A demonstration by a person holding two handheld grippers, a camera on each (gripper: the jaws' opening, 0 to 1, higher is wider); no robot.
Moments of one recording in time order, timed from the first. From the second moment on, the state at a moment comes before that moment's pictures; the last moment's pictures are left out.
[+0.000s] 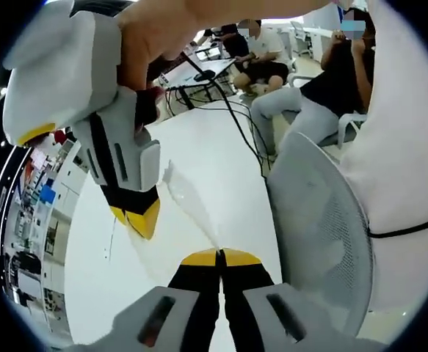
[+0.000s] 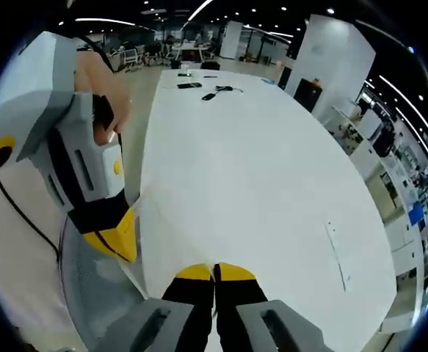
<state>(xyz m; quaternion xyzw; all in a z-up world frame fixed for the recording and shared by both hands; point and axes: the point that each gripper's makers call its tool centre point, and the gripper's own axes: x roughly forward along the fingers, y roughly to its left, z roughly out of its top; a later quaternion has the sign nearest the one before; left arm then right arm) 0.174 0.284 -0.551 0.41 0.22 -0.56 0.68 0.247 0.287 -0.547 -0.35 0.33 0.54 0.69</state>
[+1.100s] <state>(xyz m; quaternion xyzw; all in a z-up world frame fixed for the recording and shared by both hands) 0.157 0.281 -0.562 0.41 0.21 -0.54 0.70 0.256 0.286 -0.542 -0.35 0.32 0.52 0.71</state>
